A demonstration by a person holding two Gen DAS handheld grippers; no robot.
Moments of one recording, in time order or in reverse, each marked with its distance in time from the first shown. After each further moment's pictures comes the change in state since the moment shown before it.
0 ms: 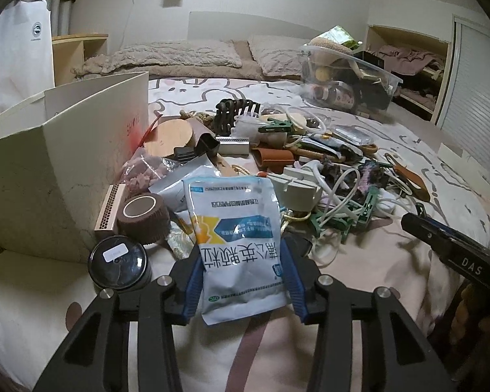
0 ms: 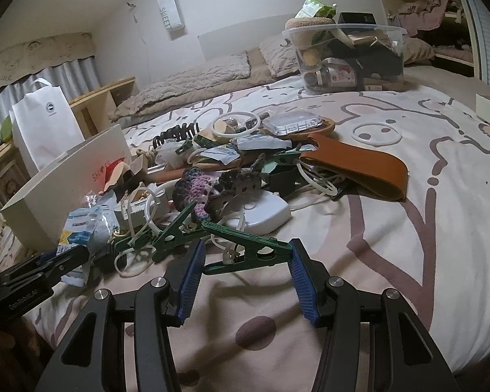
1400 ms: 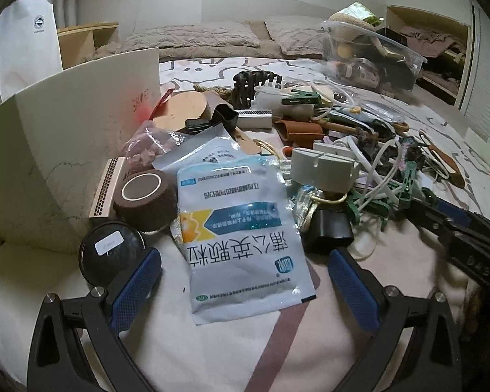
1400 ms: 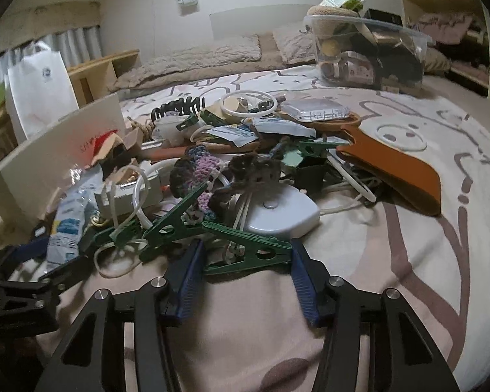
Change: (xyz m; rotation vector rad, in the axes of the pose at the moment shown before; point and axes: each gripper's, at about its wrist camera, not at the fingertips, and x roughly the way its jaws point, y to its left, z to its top) left arm 0.034 0.001 -0.005 0.006 0.078 0.110; right arm 0.036 0.016 0.003 -0.096 0.069 -0.036
